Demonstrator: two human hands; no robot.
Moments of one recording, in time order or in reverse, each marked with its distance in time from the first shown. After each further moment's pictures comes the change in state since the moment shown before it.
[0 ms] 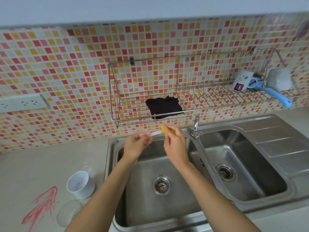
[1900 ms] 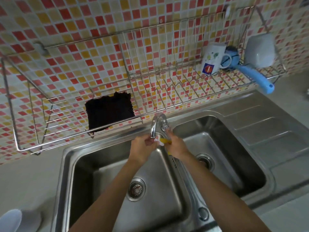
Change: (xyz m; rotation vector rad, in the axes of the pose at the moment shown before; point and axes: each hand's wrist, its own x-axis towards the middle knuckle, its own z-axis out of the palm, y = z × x) left_hand 0.068 -0.053 0.194 0.512 -0.247 0.116; right_hand 0.048 0.231 -0.028 0.125 -0.491 0.448
